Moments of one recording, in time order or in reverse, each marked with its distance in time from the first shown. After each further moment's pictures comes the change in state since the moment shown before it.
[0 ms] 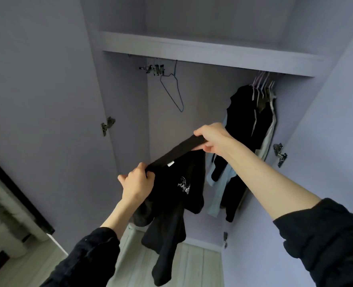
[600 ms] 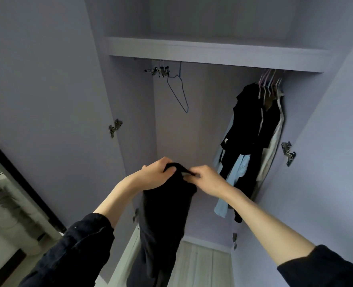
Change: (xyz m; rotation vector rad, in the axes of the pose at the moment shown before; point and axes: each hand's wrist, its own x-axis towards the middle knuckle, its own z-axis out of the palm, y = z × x) left_hand 0.012 0.027 -0.037 -0.055 -0.498 0.252; right_hand -0.020 0.098 0.015 -0.517 -0.353 -0.493
